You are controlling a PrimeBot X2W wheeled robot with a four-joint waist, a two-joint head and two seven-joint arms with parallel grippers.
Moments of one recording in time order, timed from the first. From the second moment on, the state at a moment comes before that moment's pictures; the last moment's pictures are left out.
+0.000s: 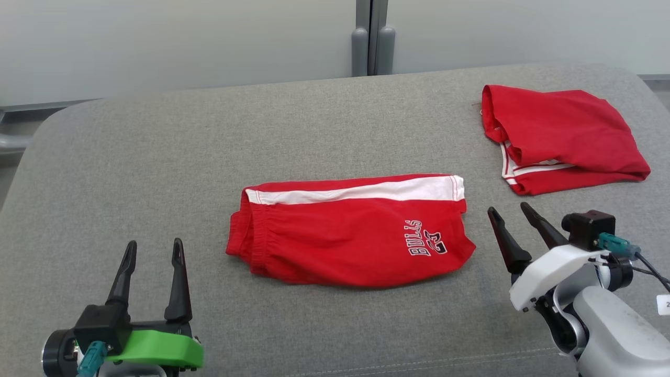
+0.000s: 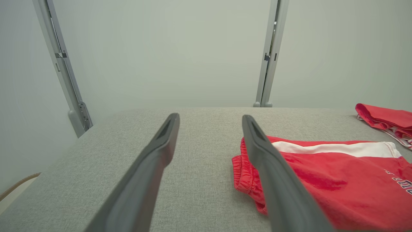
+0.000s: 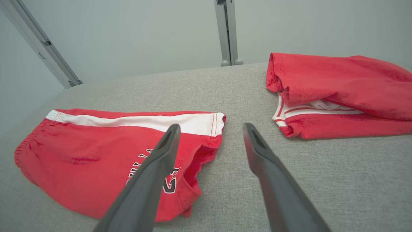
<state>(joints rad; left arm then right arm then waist) -0.02 0.05 0.03 0.14 -0.14 -0.10 -0.26 -0.42 -0.38 0.53 0.59 0.74 0.13 -0.26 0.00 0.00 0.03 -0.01</state>
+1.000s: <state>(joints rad) 0.13 0.08 0.10 0.12 -0.05 -0.06 -0.26 -0.09 -0.27 0.21 0.29 0.40 0.13 -0.26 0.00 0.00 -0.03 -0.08</state>
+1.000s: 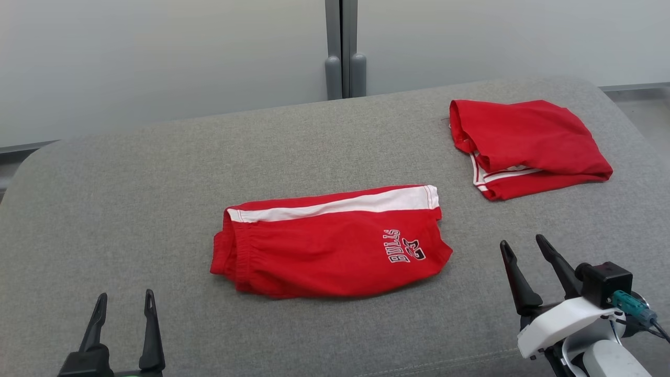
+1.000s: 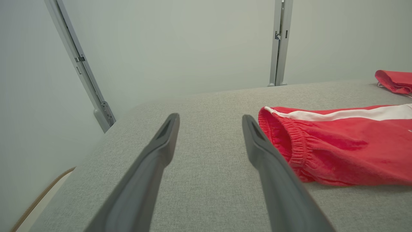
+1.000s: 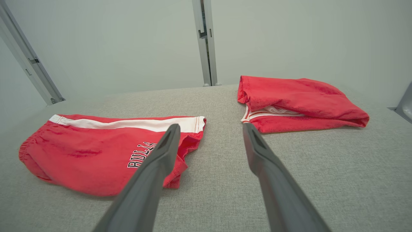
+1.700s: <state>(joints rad) 0.14 0.09 0.10 0.14 -0.06 -0.05 -0.26 -0.10 -0.27 0.21 0.30 0.40 0.13 -0.25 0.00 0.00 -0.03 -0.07</state>
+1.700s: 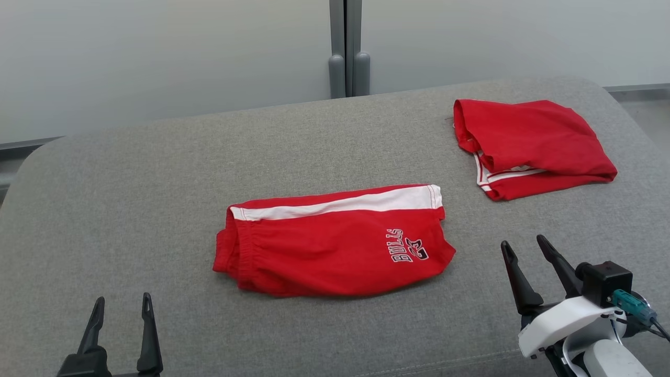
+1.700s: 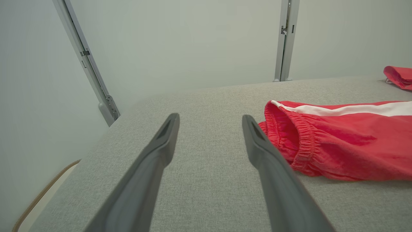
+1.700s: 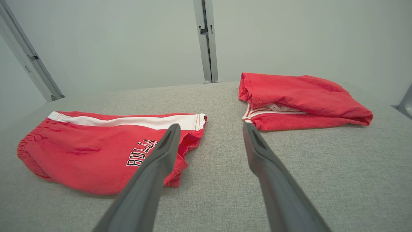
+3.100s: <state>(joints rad) 0.02 0.07 0.00 0.18 -0.07 -0.06 -0.26 -0.68 -0.18 0.42 1.13 0.55 0.13 -0.12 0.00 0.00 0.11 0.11</state>
